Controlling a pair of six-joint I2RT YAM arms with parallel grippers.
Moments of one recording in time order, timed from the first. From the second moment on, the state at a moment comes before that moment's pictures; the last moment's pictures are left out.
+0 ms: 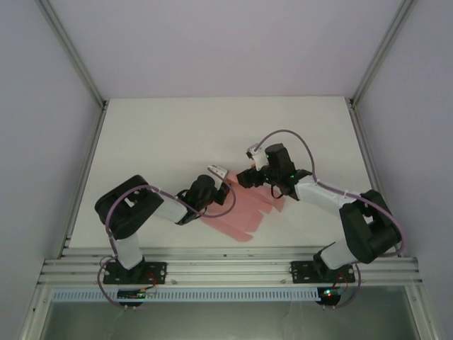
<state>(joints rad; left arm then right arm) -0.84 1.79 0.58 0.74 -0.14 -0.21 0.53 1.46 0.76 0.03 -0.27 0.03</state>
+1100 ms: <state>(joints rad) -0.85 1.43 0.60 0.37 -0.41 -0.36 0.54 0.89 0.68 -0.17 0.03 0.16</state>
